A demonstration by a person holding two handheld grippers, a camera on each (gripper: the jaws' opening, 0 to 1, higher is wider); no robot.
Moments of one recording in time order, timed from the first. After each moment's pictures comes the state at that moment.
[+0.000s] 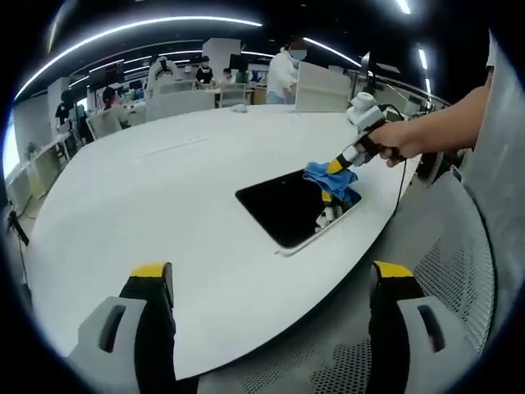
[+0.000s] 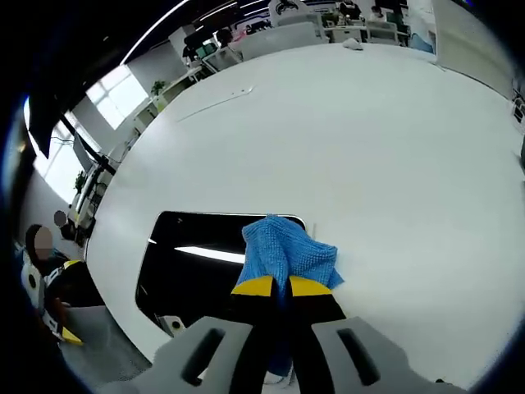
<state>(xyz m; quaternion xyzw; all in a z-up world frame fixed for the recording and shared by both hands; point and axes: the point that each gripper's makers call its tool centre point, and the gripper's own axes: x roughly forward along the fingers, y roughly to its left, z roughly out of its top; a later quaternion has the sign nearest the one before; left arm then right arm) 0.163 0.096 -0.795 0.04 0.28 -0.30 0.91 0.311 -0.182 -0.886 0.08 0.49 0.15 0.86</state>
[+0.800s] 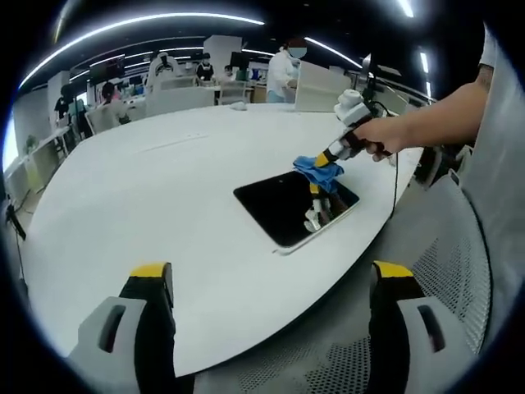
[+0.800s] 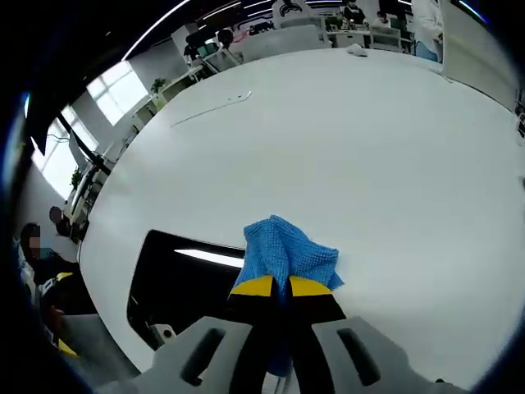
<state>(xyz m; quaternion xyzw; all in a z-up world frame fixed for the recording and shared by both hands) 0.162 0.096 -0.796 0.03 0.29 -0.30 0.91 0.344 -0.181 -0.883 0.06 0.48 0.14 0.86</state>
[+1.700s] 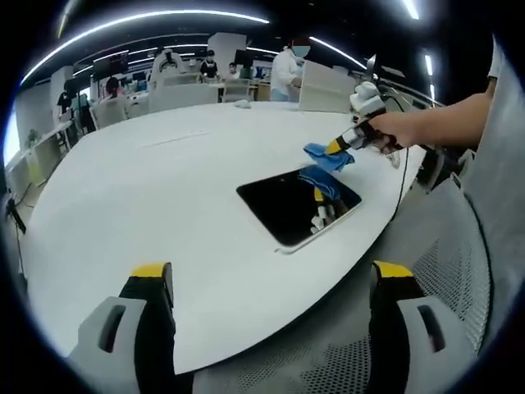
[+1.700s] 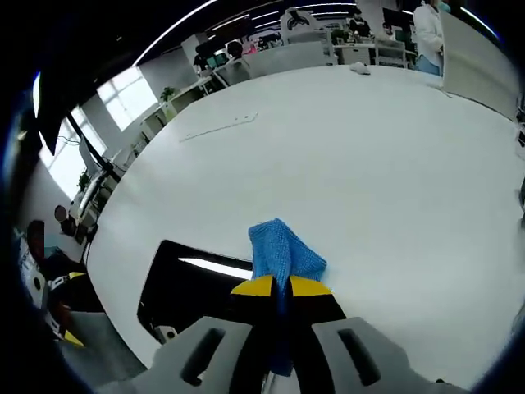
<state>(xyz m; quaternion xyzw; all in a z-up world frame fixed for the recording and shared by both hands) 0.164 0.097 -0.794 0.02 0.30 -0.29 0.91 0.333 -0.203 -0.840 0.07 0.44 0.16 0.88</state>
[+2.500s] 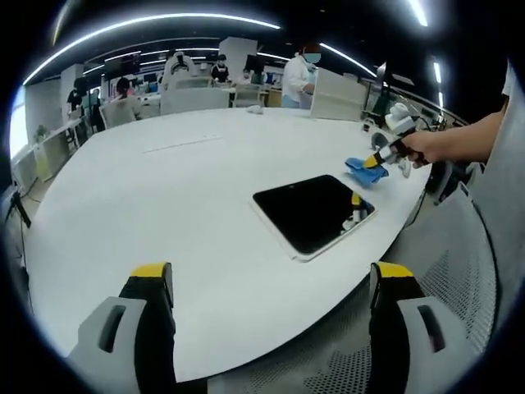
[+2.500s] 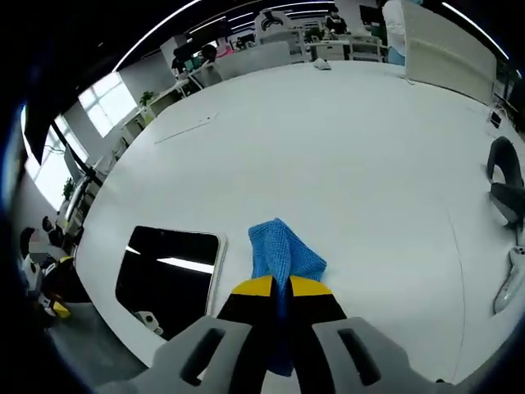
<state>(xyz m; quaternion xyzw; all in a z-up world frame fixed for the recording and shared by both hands) 0.178 0.110 -0.790 0.01 0.29 -0.27 0.92 0.309 -0.286 -0.867 0.08 0.46 0.10 0.88</state>
